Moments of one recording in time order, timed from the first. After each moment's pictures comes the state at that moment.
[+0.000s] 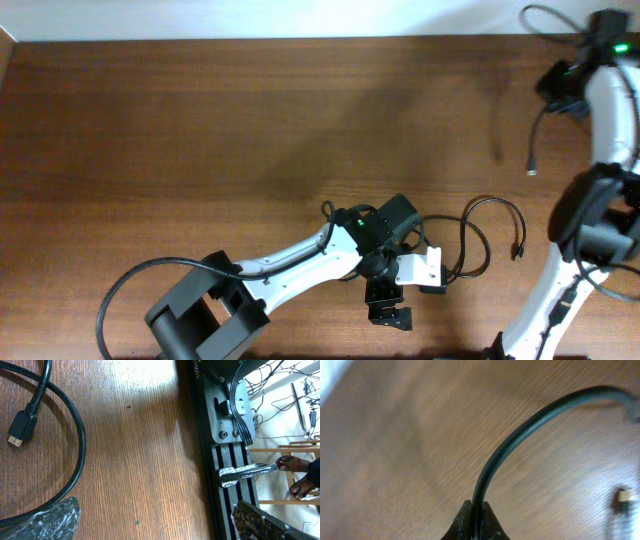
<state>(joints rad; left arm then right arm) -0.95 1.81 1.16 -0.67 0.65 0.60 -0.33 2.28 2.16 -1.03 0.01 0.49</state>
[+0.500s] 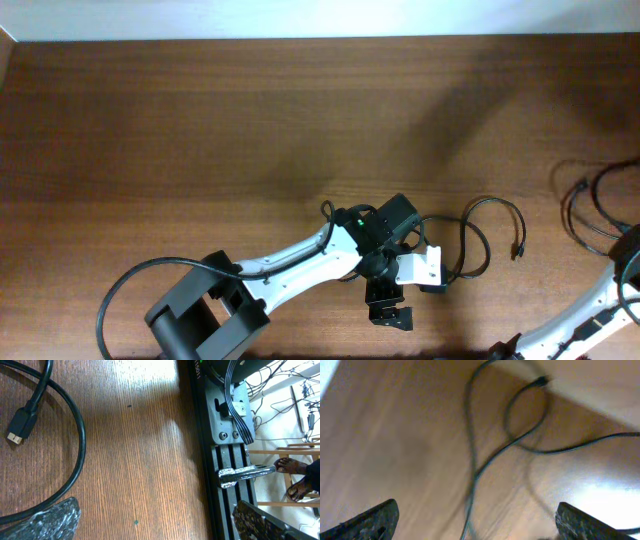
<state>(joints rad) -0.95 1.81 1.16 -0.67 0.66 0.58 -0.74 2.25 2.32 -1.11 0.03 0.36</state>
